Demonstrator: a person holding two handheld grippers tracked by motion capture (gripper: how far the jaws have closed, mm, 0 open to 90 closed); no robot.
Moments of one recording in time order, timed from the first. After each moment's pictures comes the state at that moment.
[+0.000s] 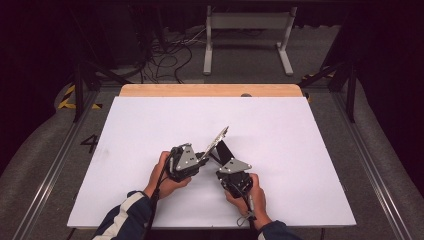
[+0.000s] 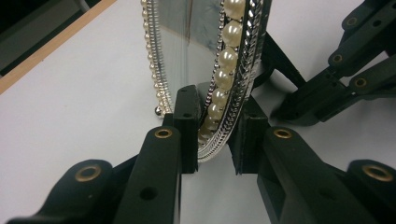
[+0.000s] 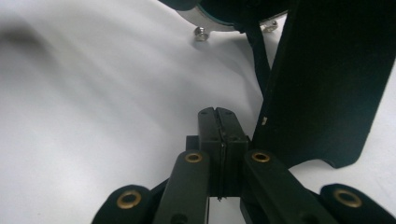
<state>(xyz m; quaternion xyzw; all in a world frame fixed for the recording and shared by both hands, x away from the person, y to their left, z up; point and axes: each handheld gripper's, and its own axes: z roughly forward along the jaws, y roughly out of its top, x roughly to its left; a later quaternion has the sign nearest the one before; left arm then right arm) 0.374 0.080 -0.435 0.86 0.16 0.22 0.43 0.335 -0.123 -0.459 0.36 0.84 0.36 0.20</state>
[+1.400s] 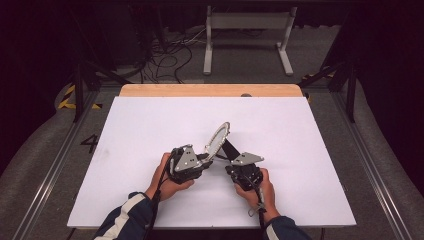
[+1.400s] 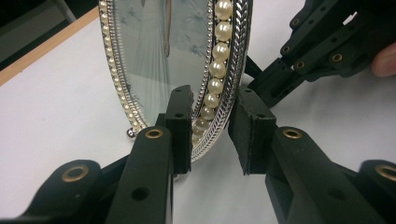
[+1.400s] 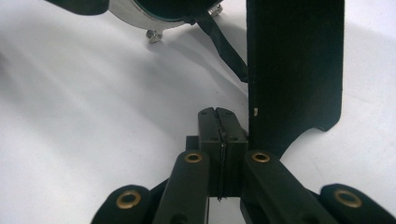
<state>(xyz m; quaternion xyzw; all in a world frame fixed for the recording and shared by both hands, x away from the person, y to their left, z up) 0.369 0.077 -0.433 0.85 0.15 0.19 0.46 0.353 -0.153 -0.457 0.38 0.83 0.36 0.19</state>
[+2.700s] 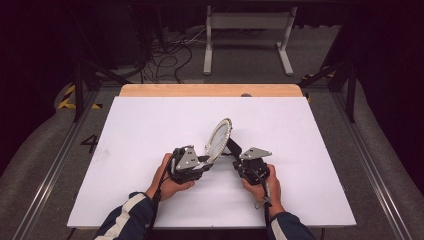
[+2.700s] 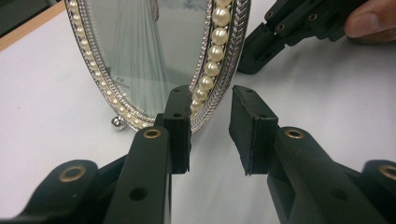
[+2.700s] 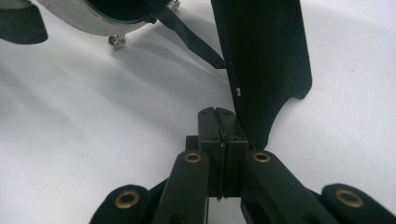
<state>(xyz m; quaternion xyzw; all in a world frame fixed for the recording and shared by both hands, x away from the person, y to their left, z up) 0.375 0.077 -0.443 0.86 0.16 0.16 0.45 0.367 -0.174 -0.458 0.41 0.82 0.36 0.19</state>
